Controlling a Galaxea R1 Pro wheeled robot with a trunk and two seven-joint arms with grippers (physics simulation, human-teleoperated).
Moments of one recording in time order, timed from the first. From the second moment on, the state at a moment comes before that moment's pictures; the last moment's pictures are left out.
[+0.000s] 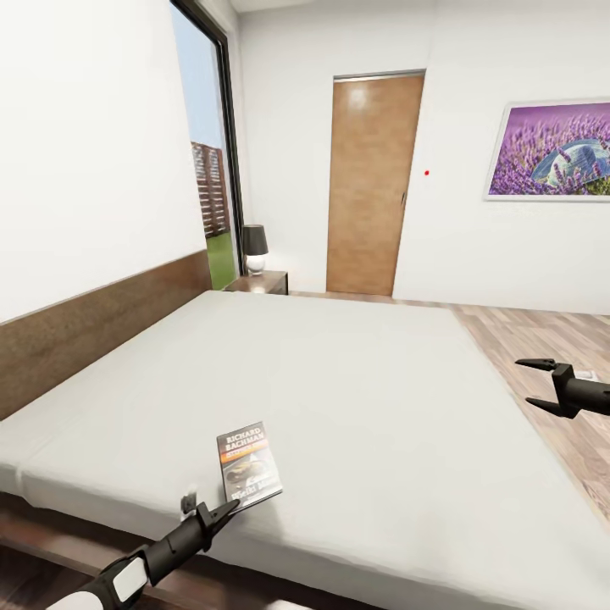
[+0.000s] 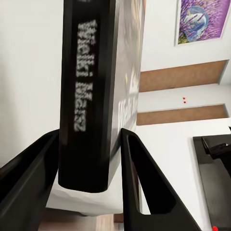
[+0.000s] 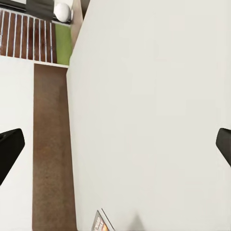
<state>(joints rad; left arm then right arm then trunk) -0.59 0.11 0.50 -0.08 0.23 0.38 -1.15 -1.07 -0.75 0.27 -0.28 -1.39 1.02 0.40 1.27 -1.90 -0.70</state>
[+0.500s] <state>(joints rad) -0.59 0.12 0.50 -0.08 0.23 0.38 -1.15 -1.07 -0.72 0.27 -0.24 -1.38 1.02 0.40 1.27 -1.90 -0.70</state>
